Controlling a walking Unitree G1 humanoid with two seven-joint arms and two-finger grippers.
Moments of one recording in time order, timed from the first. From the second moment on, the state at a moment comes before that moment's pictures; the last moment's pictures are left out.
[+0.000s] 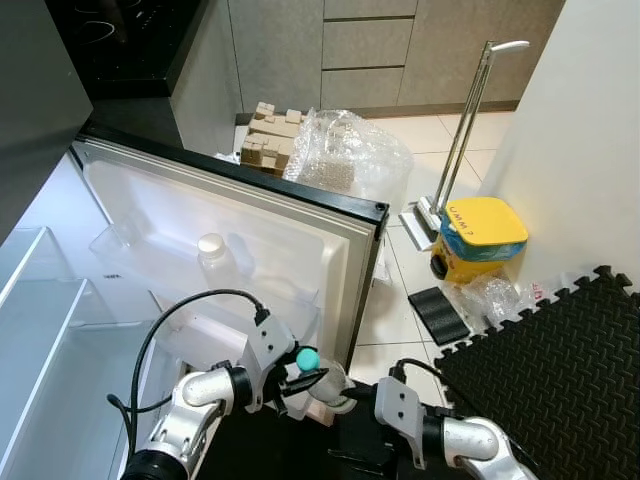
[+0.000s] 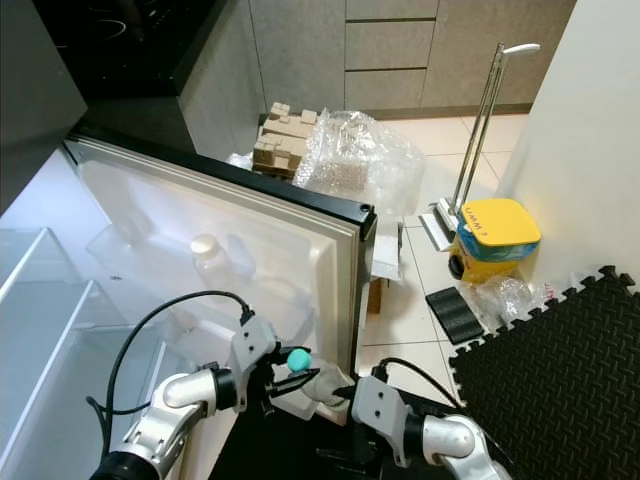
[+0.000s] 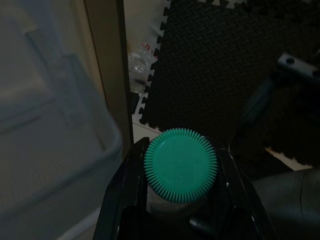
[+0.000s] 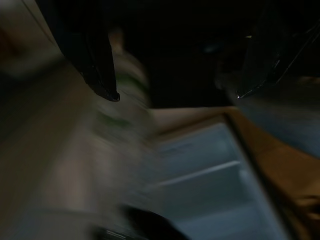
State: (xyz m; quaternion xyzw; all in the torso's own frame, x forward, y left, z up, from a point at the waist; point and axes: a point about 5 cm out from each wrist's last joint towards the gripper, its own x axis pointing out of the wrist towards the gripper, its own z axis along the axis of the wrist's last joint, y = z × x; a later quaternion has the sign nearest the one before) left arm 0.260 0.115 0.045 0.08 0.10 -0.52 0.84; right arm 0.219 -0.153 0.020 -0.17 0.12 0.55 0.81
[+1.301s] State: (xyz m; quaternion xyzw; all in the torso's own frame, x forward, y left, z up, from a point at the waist) left arm 0.257 0.151 0.013 0.14 0.13 -0.35 0.92; right arm 0.246 -0.198 -0.013 -0.13 0.18 0.15 0.96
